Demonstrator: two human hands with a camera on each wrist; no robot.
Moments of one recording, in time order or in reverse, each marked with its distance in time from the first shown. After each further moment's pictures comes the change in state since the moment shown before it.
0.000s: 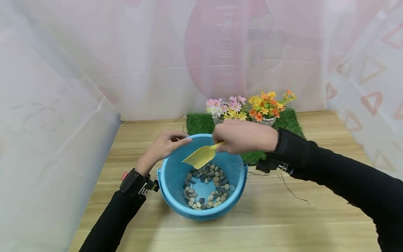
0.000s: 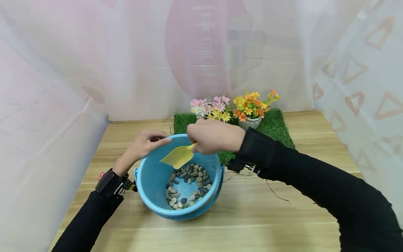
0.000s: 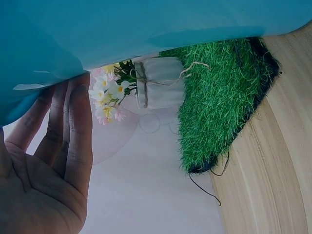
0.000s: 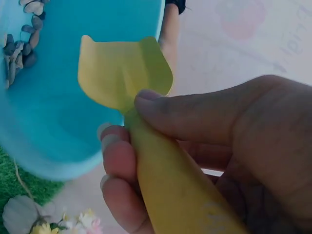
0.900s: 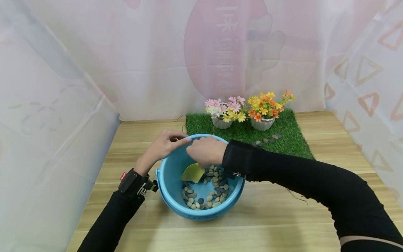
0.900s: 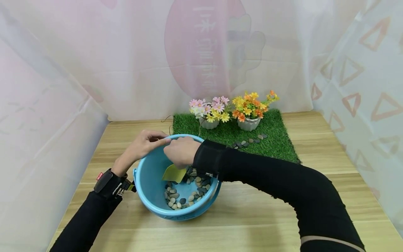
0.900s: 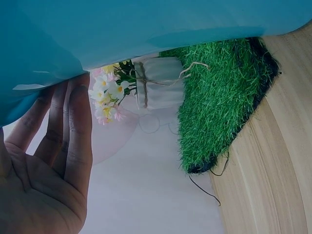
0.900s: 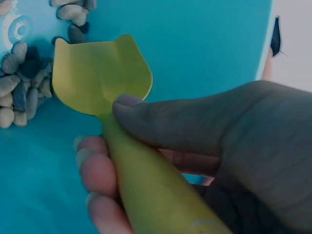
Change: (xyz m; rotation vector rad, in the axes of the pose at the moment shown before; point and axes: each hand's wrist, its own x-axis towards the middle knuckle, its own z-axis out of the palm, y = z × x) left_hand -0.001 -0.003 -0.003 0.017 0.012 0.036; right_hand 0.080 -0.022 0.062 -0.325 -0.248 0.122
